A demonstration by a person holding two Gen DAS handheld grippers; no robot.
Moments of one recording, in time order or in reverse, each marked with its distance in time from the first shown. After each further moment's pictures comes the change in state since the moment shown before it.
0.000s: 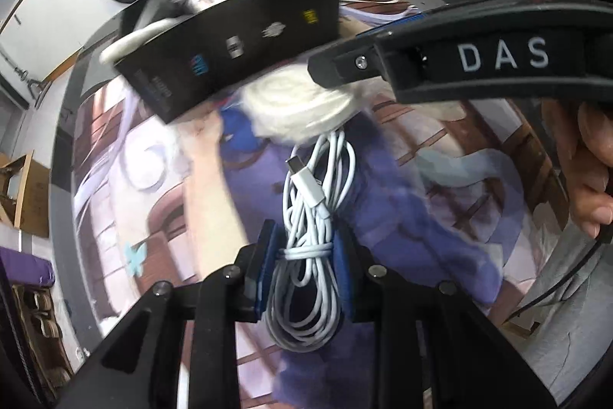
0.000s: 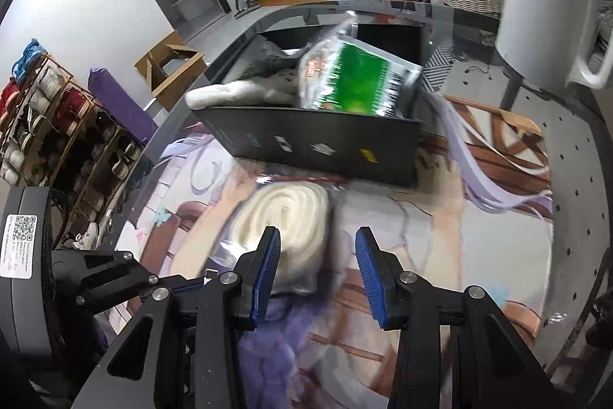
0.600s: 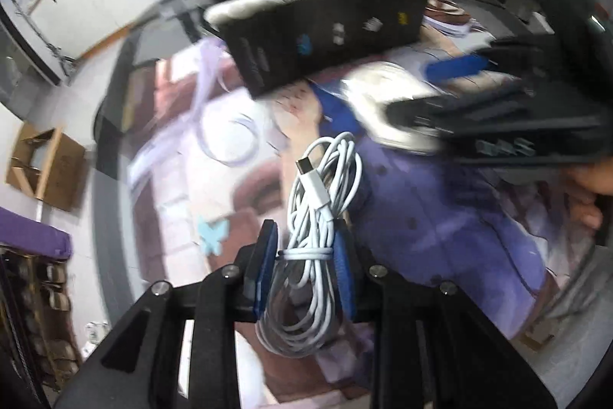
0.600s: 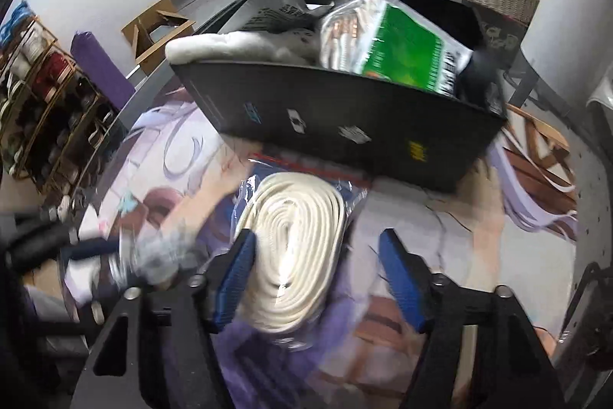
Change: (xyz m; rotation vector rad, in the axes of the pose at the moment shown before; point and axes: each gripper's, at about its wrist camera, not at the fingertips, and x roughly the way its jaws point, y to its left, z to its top) left arm -0.012 0.054 -0.015 -0.092 -0.002 0.110; right arm 0.051 0.022 0.001 -0.086 0.077 -0.100
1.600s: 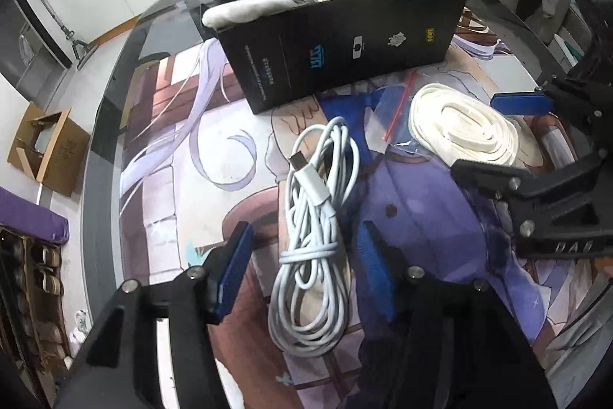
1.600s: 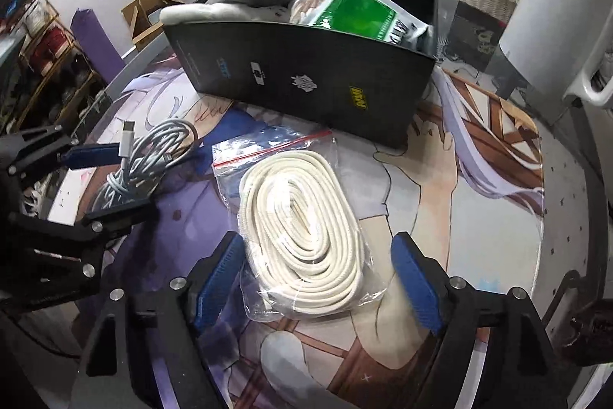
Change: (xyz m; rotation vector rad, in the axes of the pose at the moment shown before) left arm 0.022 -0.003 0.018 -0.084 -0.009 0.023; right arm -0.003 -0.016 -0.035 -0.077 0.014 -0.069
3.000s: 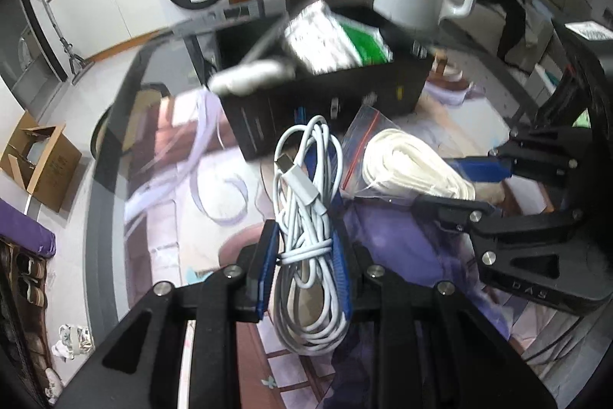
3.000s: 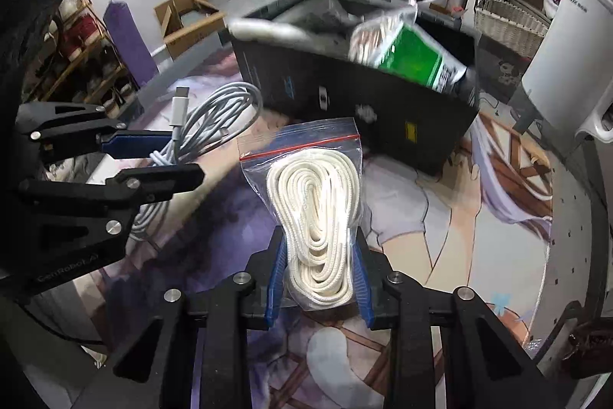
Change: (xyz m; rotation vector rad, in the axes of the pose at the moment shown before) left arm -0.036 0.001 0.004 -0.021 -0.139 -0.068; right arm -0.032 0.026 -0.003 -0.071 -0.097 0.070
